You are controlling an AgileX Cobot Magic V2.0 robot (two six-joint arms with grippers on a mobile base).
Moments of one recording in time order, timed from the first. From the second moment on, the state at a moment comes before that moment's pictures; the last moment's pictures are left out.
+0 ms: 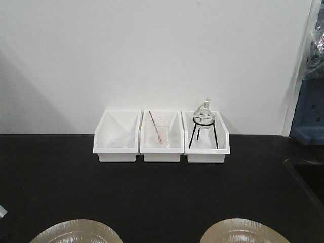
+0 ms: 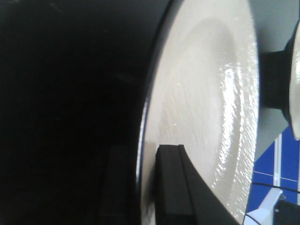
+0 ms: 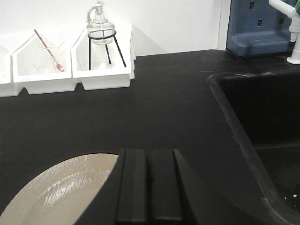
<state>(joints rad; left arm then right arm) 0.35 1.95 -1.00 -1.05 1.13 1.04 -0.01 0.68 -0.37 0.01 0.05 0.05</state>
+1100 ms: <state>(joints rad) 0.06 2.00 -1.24 -1.58 0.86 0.88 -0.01 0.68 -0.37 0.01 0.05 0.05</state>
